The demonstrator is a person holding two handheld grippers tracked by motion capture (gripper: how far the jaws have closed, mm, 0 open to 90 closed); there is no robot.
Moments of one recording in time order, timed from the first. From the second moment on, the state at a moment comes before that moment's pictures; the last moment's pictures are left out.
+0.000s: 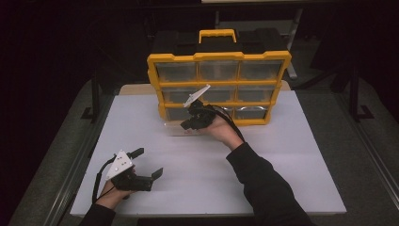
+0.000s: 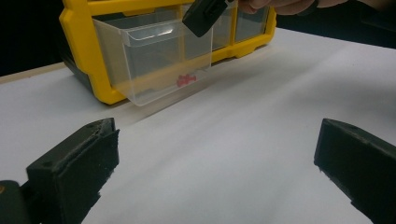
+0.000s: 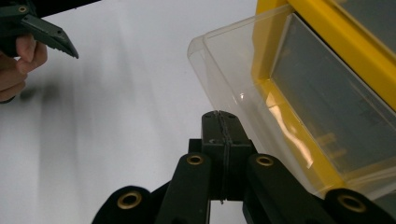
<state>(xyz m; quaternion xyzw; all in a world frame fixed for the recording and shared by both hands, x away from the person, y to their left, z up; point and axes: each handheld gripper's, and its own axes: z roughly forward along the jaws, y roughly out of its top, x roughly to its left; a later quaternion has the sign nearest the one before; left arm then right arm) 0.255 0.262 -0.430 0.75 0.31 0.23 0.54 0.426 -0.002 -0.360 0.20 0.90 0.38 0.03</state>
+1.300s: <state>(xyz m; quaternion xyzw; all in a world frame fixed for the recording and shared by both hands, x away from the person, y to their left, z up) 0.254 0.262 -0.429 0.75 0.32 0.22 0.54 0.451 0.006 -0.361 0.26 0.88 0.39 0.08</state>
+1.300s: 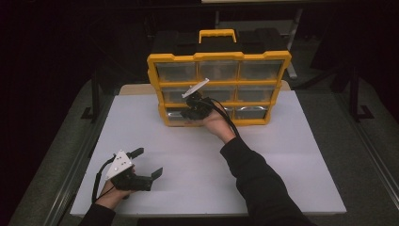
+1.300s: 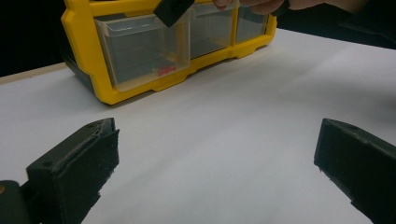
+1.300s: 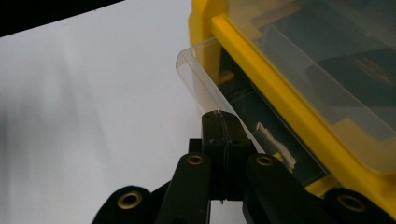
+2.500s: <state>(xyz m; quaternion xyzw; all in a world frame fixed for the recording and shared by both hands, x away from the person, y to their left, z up) 0.254 0.263 -0.429 0.74 0.32 0.23 0.54 0.435 -0.021 -0.357 0.27 0.86 0.42 0.08</state>
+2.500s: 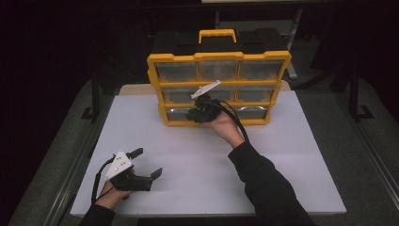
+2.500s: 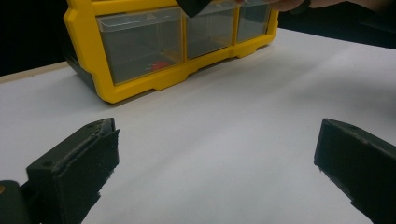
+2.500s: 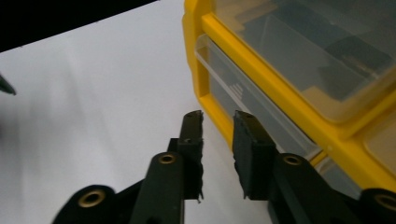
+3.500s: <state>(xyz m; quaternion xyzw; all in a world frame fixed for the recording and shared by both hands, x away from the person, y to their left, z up) 0.254 0.262 -0.429 0.75 0.32 0.23 0.54 0.385 -0.082 -0.373 0.28 0.84 0.45 0.12</state>
